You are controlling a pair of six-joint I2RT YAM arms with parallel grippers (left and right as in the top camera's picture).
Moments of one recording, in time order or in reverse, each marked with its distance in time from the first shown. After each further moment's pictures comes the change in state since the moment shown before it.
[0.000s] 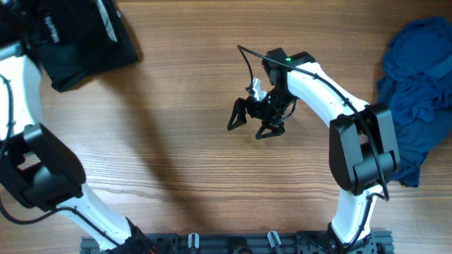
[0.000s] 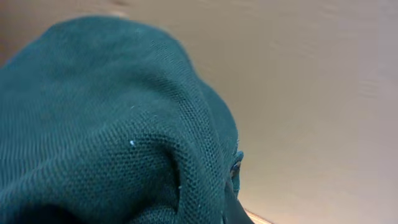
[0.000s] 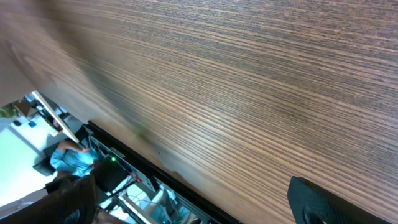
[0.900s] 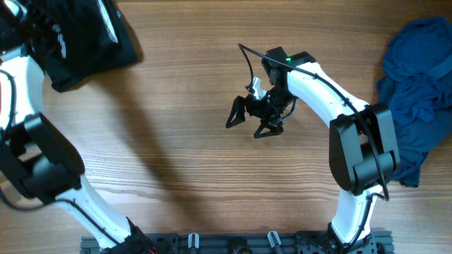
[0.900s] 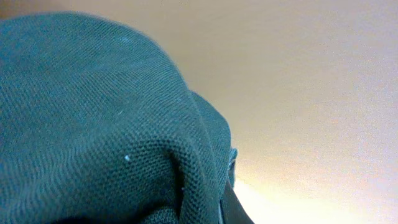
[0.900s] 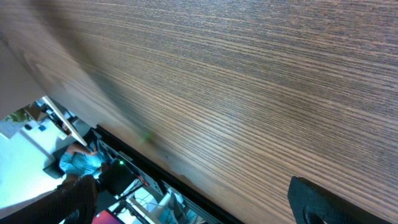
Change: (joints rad) left arm -0.019 0.046 0.002 -0.068 0.019 -0.077; right arm 0.000 0.000 0.000 0.024 -0.019 0.035
